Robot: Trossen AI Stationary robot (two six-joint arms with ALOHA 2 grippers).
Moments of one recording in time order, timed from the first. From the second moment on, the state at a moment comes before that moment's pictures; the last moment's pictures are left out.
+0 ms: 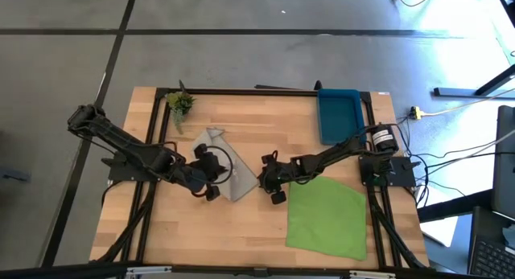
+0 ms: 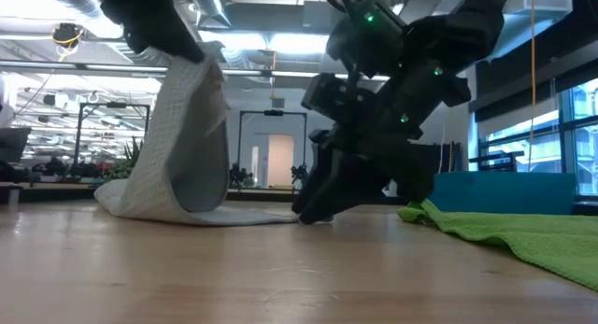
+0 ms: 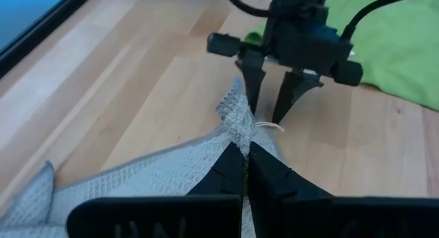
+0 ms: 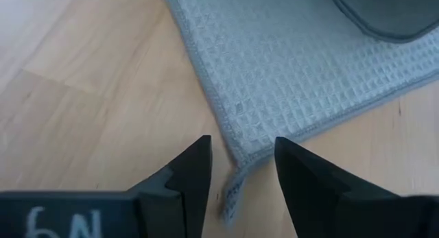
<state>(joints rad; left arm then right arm) -0.44 1.21 0.85 -0.48 -0.60 -0.60 0.13 1.97 0.98 0.18 0.08 -0.24</state>
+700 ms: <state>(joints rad) -0.49 1.21 0.85 -0.53 -0.60 -0.65 0.11 1.98 0.97 0.17 0.06 -0.13</state>
